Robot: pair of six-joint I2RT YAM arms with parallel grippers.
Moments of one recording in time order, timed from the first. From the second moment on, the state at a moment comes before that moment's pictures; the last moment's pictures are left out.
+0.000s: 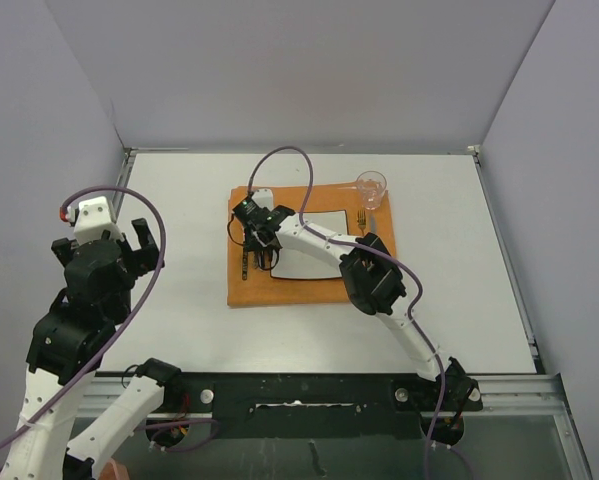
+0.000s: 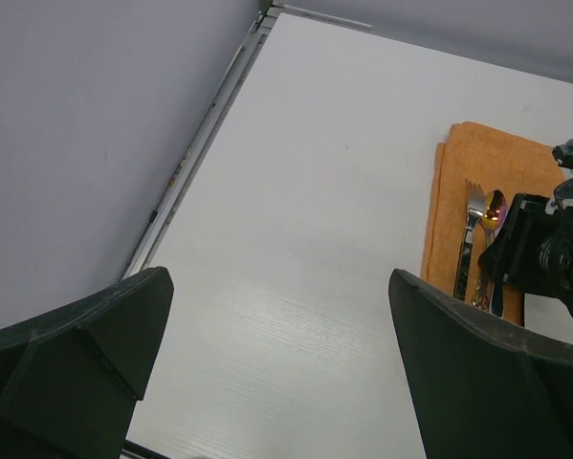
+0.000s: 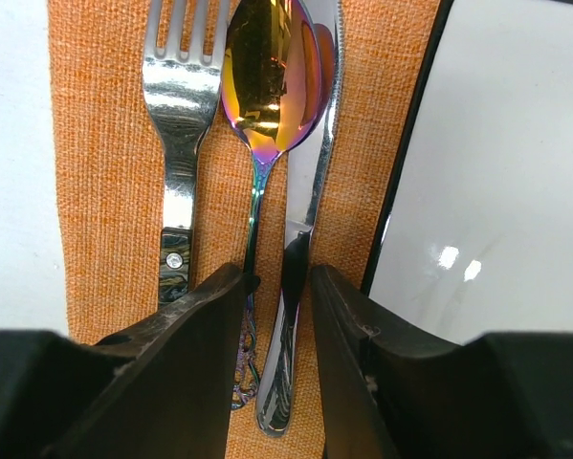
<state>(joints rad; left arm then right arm) -0.37 0.67 1.19 -0.91 -0.66 -0.26 0.87 2.44 2.09 -0.67 0.31 0.63</state>
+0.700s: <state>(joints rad) -0.37 0.67 1.19 -0.90 -0.68 -0.25 0.87 2.40 2.02 -0.61 0.32 0.66</state>
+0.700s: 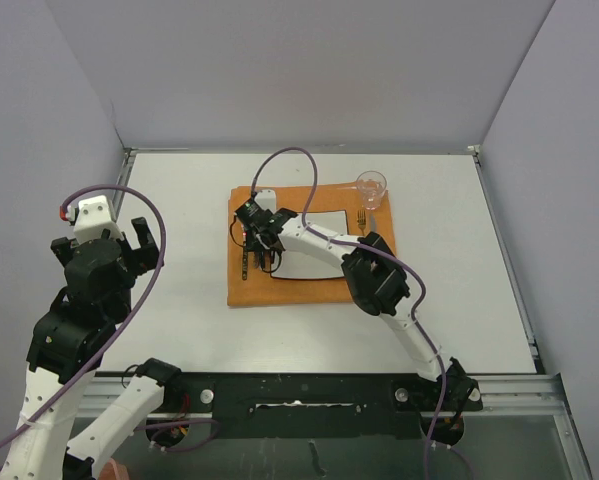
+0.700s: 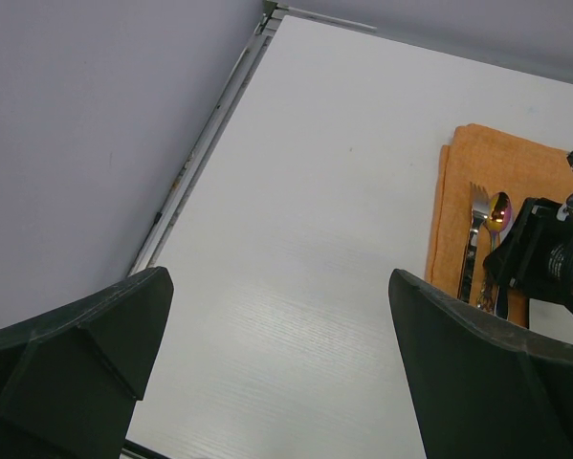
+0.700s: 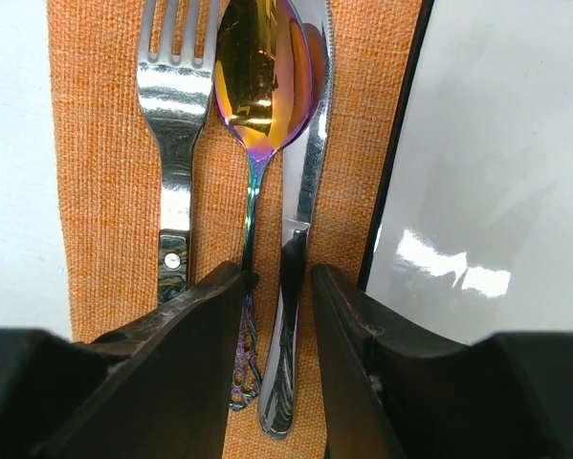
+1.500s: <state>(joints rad) -0.39 0.67 1.19 -0.89 -0.68 -0.25 0.86 2.32 1.86 -0.46 0.32 0.71</state>
